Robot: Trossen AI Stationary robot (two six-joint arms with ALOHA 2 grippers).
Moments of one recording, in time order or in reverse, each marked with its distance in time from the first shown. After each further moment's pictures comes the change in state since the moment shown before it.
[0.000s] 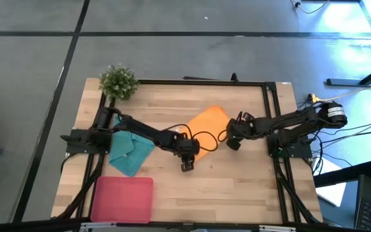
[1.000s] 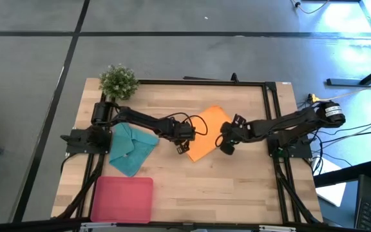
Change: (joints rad) left arm 0.127 -0.028 -0.039 -0.238 -0.179 -0.110; right arm 0.092 0.031 0.078 0.091 -0.032 0.005
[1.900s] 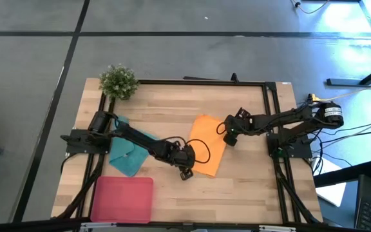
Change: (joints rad) left arm -0.254 0.013 -0.011 0.259 0.088 -0.215; right arm -0.211 0.014 -0.135 0.150 0.003 -0.163
